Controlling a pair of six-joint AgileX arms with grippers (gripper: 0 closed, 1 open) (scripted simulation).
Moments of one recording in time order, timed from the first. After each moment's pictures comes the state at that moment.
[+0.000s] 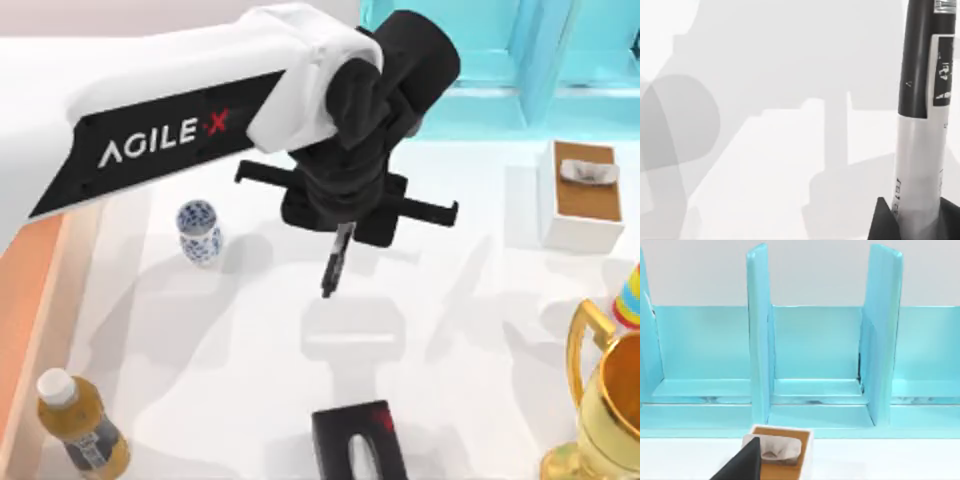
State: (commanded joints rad) left arm -0.77 2.01 1.64 -0.91 -0.18 -0.44; right arm 0.00 0.00 0.00 0.00 0.00 0.00
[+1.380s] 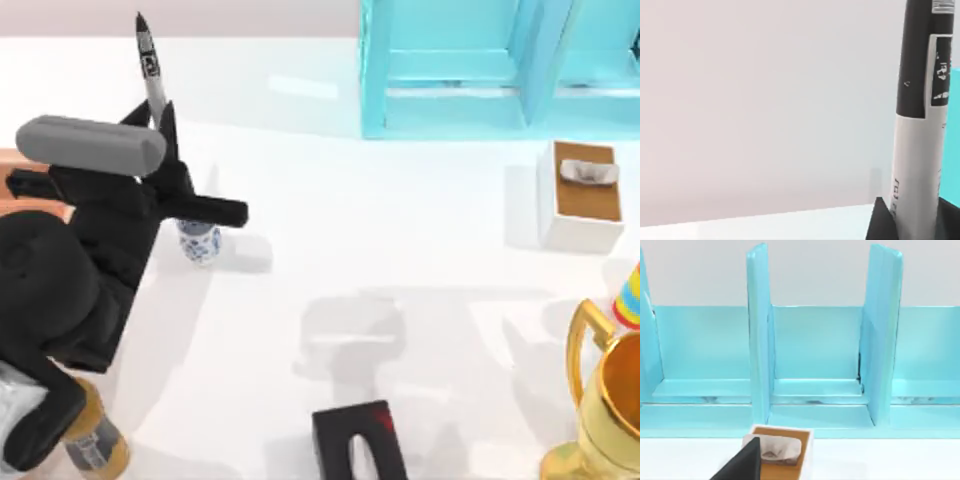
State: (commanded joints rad) left arm -0.54 1.45 0.35 1.23 -0.32 0.06; right arm 0.00 0.00 0.00 0.00 0.00 0.00
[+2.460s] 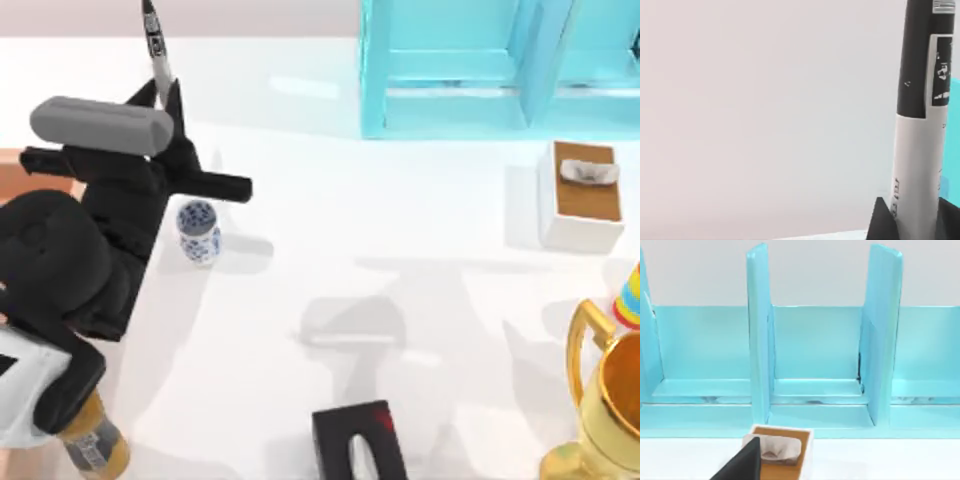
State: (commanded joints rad) left arm -0.49 1.63 0.43 1.38 -0.27 0.07; right arm 0.00 0.00 0.00 0.00 0.00 0.00
